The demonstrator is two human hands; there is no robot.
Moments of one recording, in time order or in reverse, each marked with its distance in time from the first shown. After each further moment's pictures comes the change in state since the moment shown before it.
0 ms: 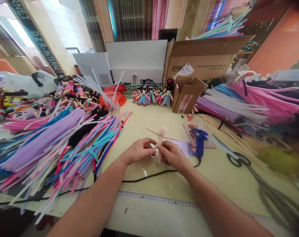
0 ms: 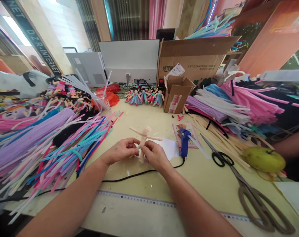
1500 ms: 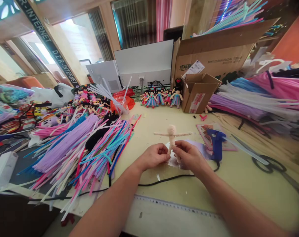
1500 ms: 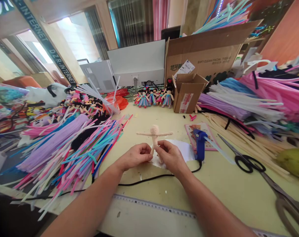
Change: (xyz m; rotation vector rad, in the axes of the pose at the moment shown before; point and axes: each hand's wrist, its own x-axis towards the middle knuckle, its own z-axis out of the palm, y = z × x) left_hand 0.001 -0.003 0.012 0.080 0.042 -0.012; right_hand 0.003 -0.003 -0.003 0.141 0.062 0.004
